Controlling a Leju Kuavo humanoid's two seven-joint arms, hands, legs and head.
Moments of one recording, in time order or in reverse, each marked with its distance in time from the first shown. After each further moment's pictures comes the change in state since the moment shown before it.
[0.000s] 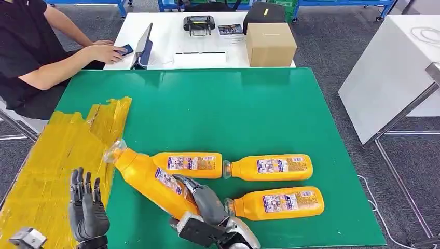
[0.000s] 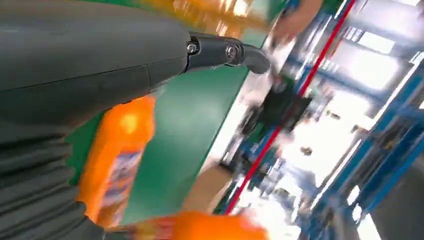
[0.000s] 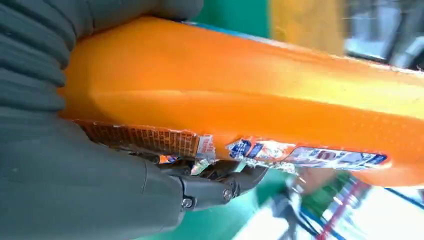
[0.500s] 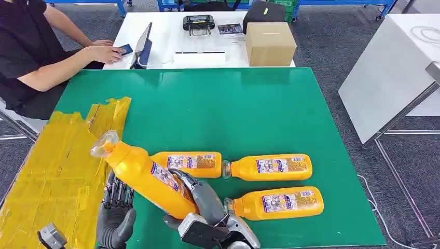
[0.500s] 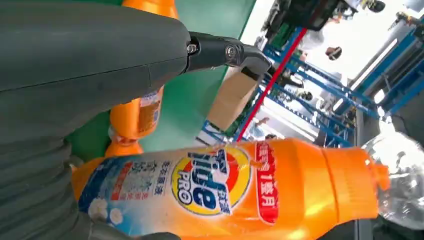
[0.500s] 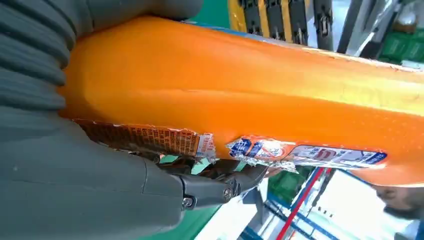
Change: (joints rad) left arm 0.025 -0.004 -0.047 0.050 0.013 -0.344 0.045; right arm 0.017 0.033 -0.044 -0.056 0.003 0.056 -0.059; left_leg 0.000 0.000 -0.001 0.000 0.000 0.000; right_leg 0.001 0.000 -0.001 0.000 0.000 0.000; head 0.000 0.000
